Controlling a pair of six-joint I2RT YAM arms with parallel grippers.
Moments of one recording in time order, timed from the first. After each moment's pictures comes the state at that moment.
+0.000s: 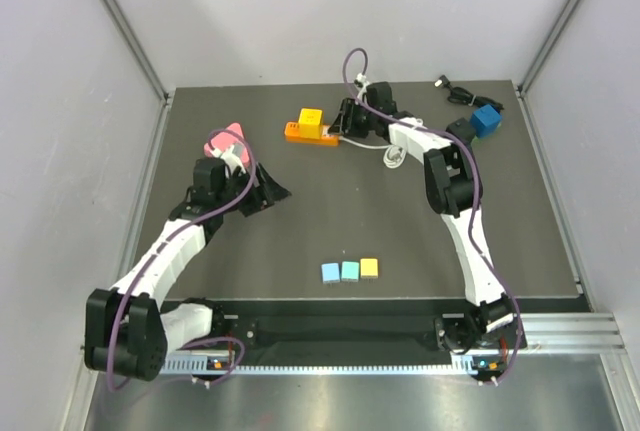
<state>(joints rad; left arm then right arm) -0.17 1.11 0.65 -0.14 0.49 -0.65 0.39 2.52 2.05 -0.13 -0.43 0.49</state>
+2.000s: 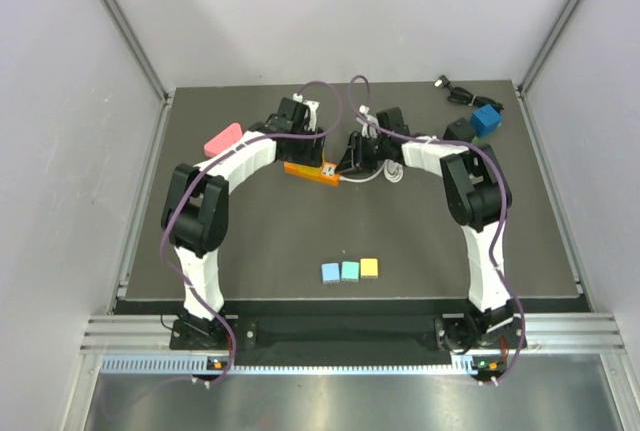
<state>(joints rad) -0.43 1.96 1.52 -0.45 0.07 -0.17 0.40 2.20 1.49 -0.09 -0.68 0.47</state>
